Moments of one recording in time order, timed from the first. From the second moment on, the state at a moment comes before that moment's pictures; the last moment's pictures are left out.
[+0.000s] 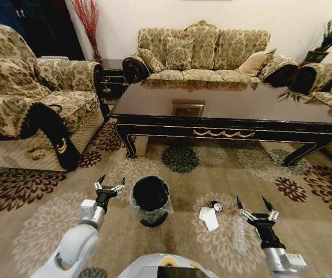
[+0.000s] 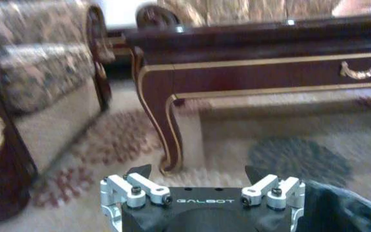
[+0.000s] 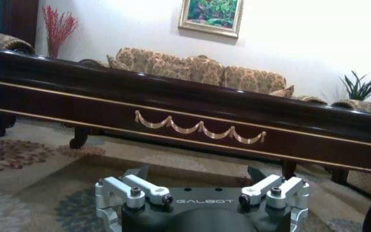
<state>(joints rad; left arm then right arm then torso) 1.62 -1.00 -0.53 -2.35 -0.52 0.45 -0.37 -1.88 1.33 0.85 2.04 0.25 0.36 -0.09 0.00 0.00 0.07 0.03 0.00</state>
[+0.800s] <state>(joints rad) 1.40 -1.08 -0.36 -2.12 -0.86 0.72 -0.50 -1.87 1.31 0.83 2.04 0.26 0.35 -0.09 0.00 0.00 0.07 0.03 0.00</state>
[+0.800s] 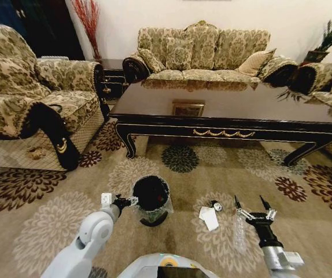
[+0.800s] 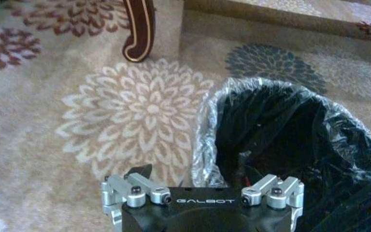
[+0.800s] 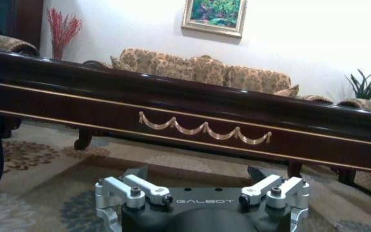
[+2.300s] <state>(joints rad) 1.33 -1.06 -0.35 -2.09 -0.95 0.74 -0.57 -1.81 1.26 0.84 1.91 0.39 0.27 -0.03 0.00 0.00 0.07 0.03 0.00</state>
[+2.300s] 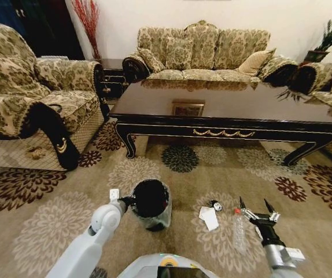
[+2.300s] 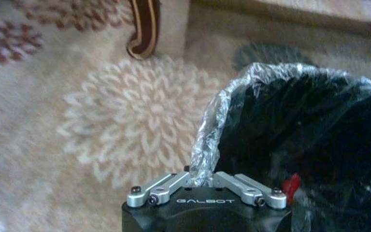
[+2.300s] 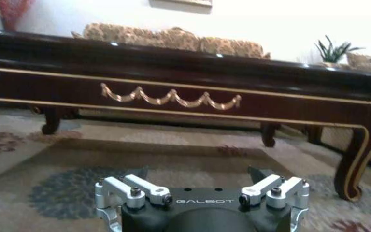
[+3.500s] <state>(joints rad) 1.41 -1.02 -0.43 -2.23 -0.95 0.74 -0.67 -1.54 0.94 0.71 0.97 0.44 0.38 -0.28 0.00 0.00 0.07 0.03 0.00</state>
